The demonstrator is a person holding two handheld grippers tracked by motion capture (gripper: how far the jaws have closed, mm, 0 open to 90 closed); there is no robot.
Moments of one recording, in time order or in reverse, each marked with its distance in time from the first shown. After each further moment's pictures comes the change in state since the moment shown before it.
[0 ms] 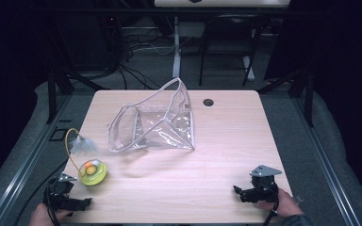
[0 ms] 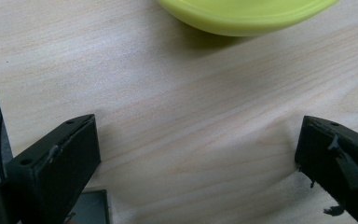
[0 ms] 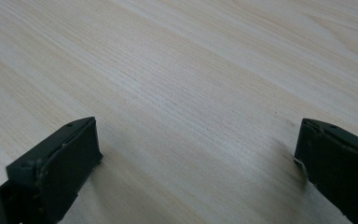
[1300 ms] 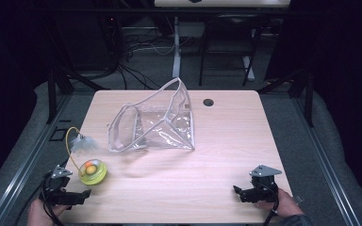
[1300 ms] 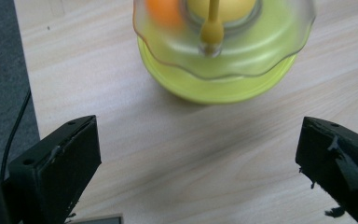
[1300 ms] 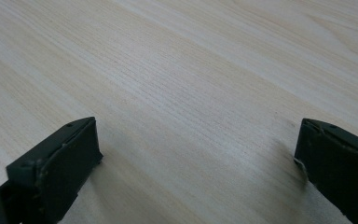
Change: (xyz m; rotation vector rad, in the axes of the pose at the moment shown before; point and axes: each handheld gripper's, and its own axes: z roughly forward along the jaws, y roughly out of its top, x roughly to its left) left arm -0.002 0.014 -0.026 -0.164 0.010 0.010; right arm 0.000 0.000 0.000 -0.003 0.002 0.003
